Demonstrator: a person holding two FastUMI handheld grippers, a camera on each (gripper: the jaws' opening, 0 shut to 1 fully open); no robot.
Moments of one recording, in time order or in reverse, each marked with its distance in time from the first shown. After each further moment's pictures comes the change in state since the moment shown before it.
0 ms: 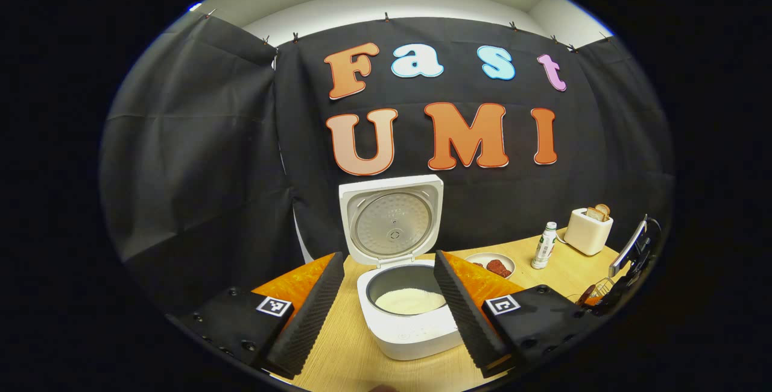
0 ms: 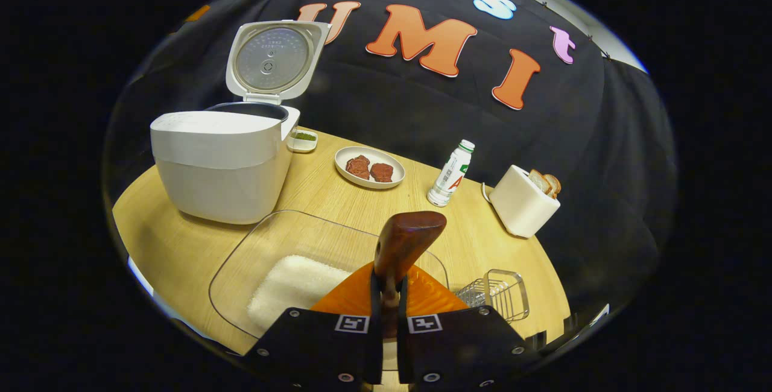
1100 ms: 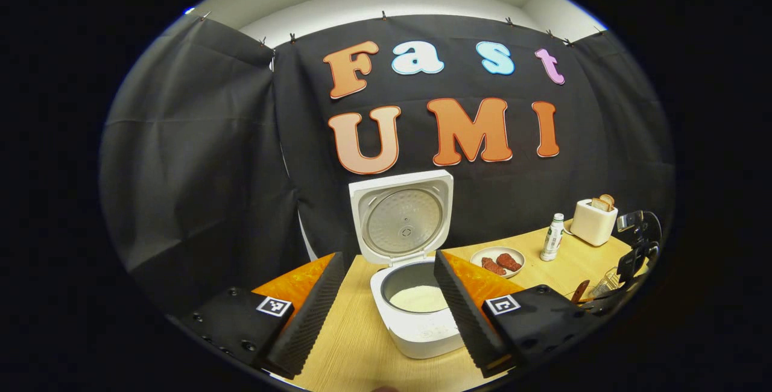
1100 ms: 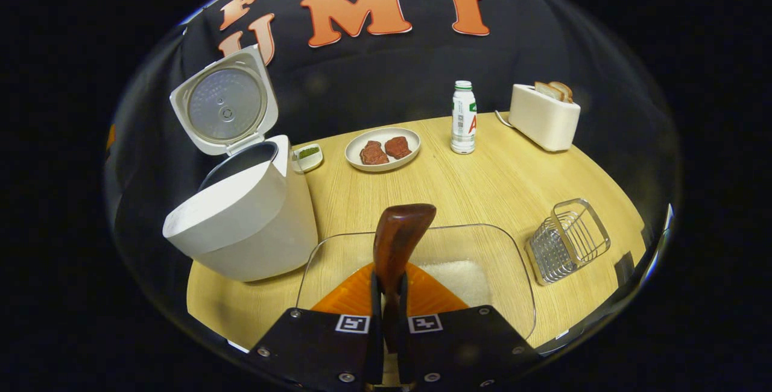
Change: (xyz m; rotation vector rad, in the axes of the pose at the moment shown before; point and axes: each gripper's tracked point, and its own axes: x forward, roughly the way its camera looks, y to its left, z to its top) left arm 0.004 0.029 -0.006 0.035 0.007 0.007; right arm 0.017 0.056 0.011 0.446 0.194 0.124
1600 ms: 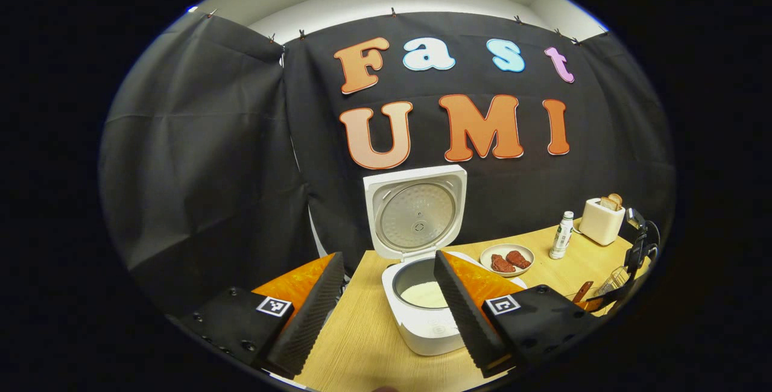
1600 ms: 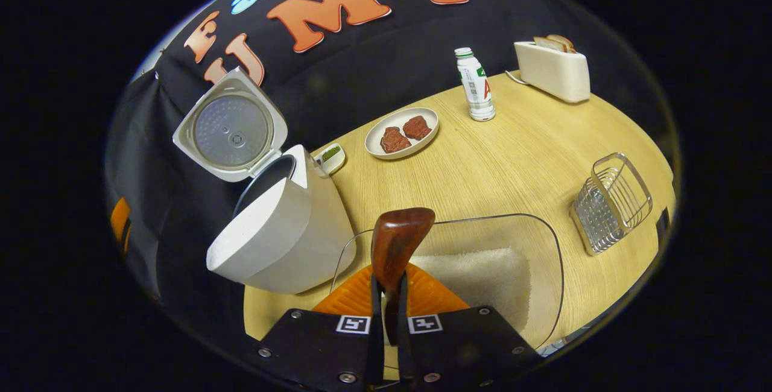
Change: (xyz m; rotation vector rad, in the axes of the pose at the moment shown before) left arm 0.000 0.012 -0.007 -0.009 0.019 0.037; right arm 0.000 0.018 -0.002 0.258 0.107 0.181
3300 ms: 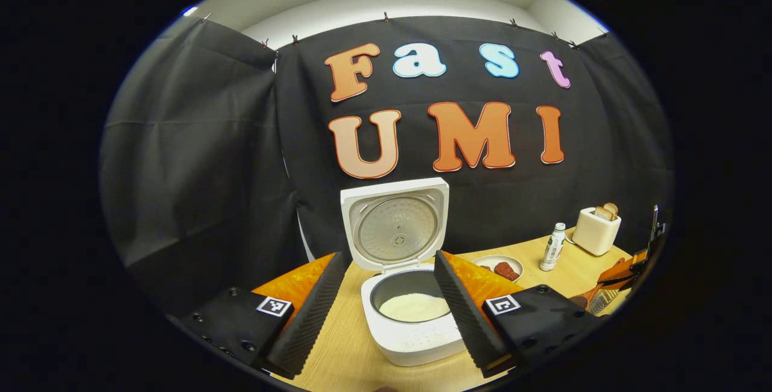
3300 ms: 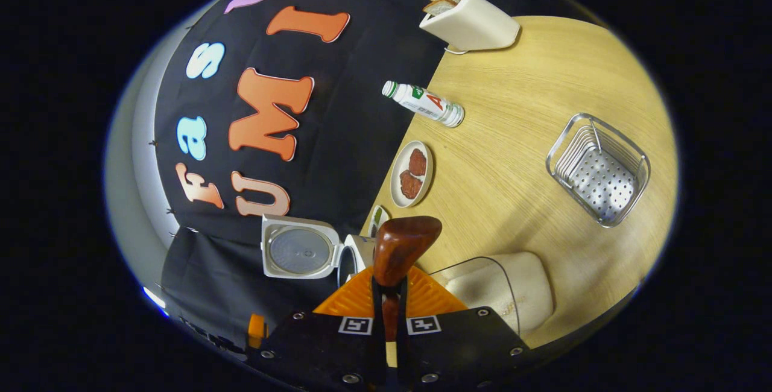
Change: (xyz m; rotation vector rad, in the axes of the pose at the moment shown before) left arm 0.010 -0.042 0.023 -0.019 -0.040 -0.007; right arm -0.061 -0.036 0.098 0.651 -0.069 0.365
